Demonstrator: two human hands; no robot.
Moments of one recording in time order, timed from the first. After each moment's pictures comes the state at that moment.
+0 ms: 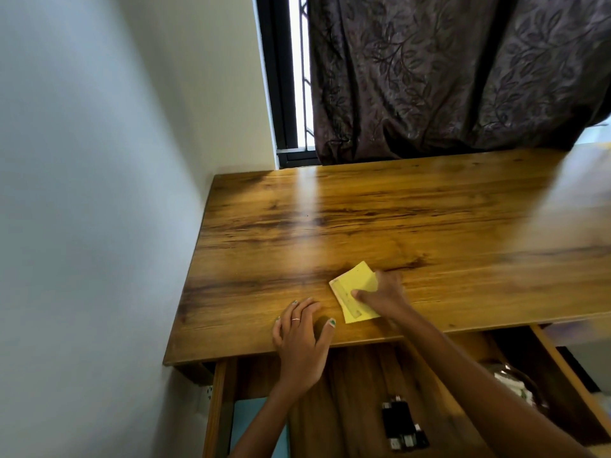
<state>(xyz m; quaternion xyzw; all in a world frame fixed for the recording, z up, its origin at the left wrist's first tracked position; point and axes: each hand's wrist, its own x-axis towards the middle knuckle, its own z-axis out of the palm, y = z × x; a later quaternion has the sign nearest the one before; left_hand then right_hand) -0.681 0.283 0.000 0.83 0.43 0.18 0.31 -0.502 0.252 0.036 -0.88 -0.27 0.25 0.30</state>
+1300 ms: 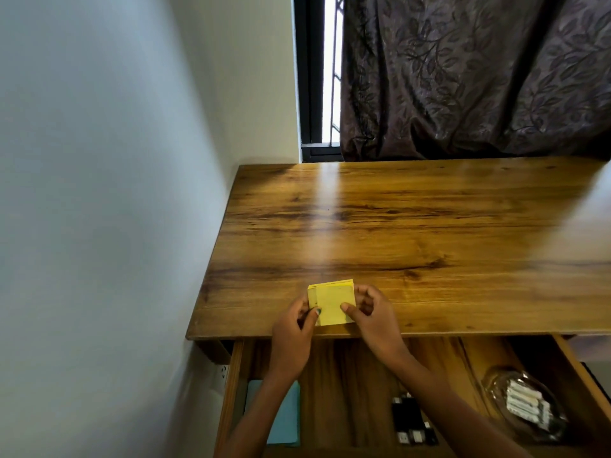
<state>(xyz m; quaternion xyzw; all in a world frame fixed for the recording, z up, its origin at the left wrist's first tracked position) -0.717 0.289 0.013 0.72 0.40 0.33 0.46 -0.579 0.227 0.034 -0.71 -0.35 0.30 0.53</state>
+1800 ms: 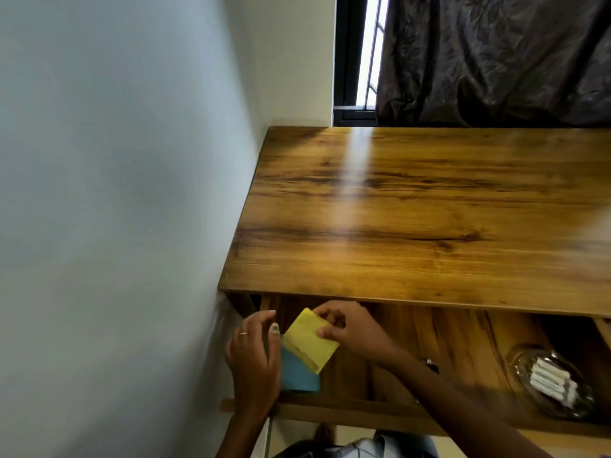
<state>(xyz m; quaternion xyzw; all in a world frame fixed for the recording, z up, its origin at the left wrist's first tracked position) -0.829 0.241 -0.017 0.72 0.56 0.36 0.21 -0.644 0.218 0.015 -0.66 -0.55 0.42 0.30</state>
